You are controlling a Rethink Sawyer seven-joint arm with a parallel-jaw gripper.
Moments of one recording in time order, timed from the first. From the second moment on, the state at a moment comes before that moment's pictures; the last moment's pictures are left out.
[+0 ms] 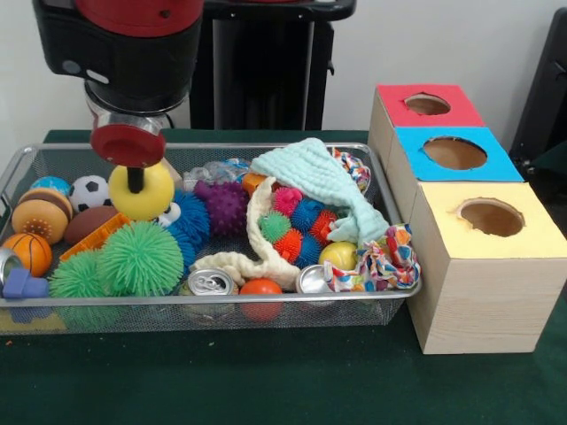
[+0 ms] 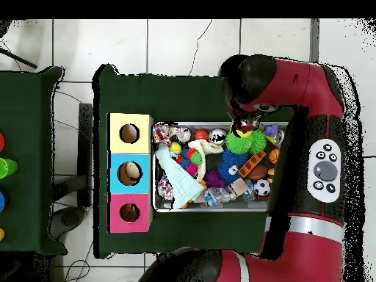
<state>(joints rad) -0.37 -0.40 0.10 0.82 -0.32 1.43 -0.04</state>
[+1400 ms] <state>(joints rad) -0.37 -0.41 0.04 0.83 -0.27 1.43 -0.03</state>
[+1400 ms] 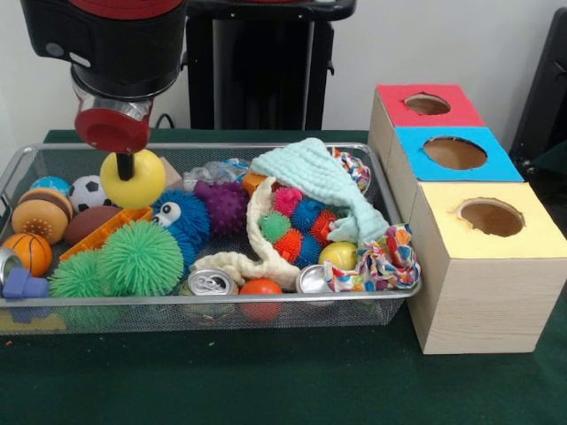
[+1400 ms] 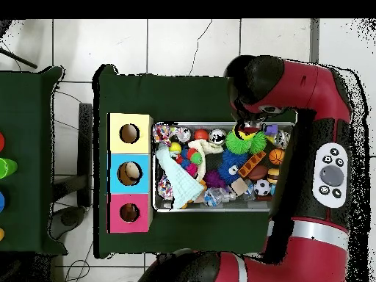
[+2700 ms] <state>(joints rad) -0.40 -0.41 0.04 0.84 -0.26 1.43 -0.03</state>
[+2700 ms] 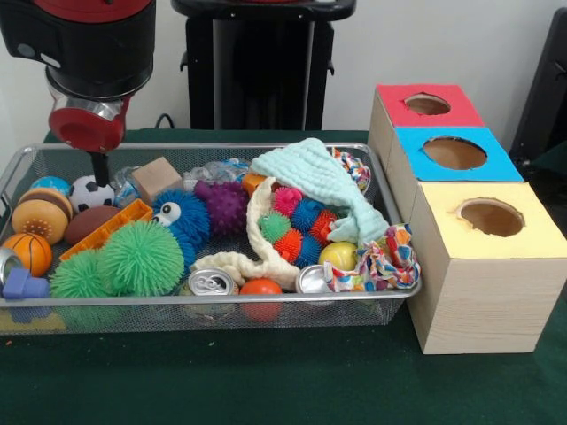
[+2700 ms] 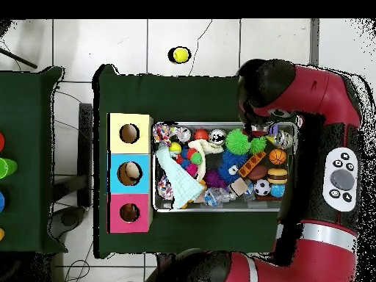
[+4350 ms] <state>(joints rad) -0.41 -0.41 0.05 0.85 -0.25 1.40 -0.03</state>
